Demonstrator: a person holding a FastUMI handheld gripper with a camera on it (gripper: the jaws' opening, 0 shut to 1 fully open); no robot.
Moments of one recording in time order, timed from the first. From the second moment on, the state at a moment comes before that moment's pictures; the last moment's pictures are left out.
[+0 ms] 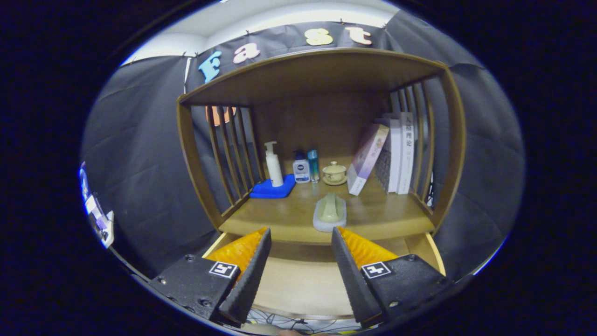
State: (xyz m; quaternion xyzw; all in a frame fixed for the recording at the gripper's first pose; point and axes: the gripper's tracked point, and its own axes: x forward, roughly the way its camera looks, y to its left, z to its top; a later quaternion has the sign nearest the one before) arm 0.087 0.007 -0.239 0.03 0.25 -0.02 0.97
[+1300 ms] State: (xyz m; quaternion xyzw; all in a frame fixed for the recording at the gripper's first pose) arm -0.052 0.013 -0.387 -0.05 0.24 -0.02 0.97
